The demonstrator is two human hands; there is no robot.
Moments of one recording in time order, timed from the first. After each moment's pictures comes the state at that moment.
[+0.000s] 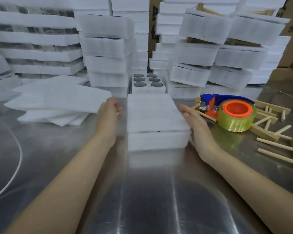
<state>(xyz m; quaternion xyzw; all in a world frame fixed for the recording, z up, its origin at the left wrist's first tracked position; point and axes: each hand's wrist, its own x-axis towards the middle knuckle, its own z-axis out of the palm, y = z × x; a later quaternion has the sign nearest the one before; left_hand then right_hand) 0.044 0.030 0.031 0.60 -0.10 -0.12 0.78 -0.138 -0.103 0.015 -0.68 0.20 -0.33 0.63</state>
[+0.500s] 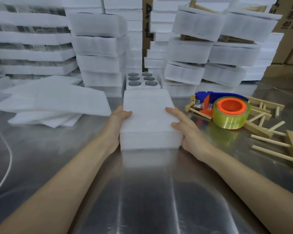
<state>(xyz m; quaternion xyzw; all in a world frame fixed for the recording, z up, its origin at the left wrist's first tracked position) 0.020 0.027 0.018 0.55 -0.23 -0.31 0.74 -0.138 -0.108 0.004 -0.71 0.16 -0.25 0.64</state>
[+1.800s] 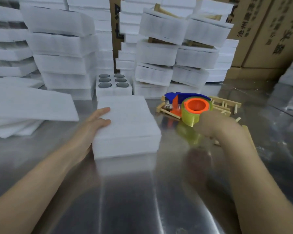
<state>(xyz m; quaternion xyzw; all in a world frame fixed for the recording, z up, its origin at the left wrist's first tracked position) 0.010 0.023 0.017 0.60 -0.28 -0.31 0.68 -0.217 -0.172 0.075 -0.85 0.52 0.03 0.02</state>
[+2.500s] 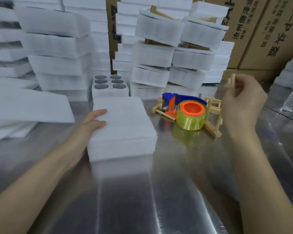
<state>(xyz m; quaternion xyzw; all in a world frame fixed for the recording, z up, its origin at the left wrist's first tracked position) 0.013 0.023 0.014 0.62 -0.29 -0.30 0.66 -0.245 -0.182 0.091 -0.66 0.42 -0.62 0.08</state>
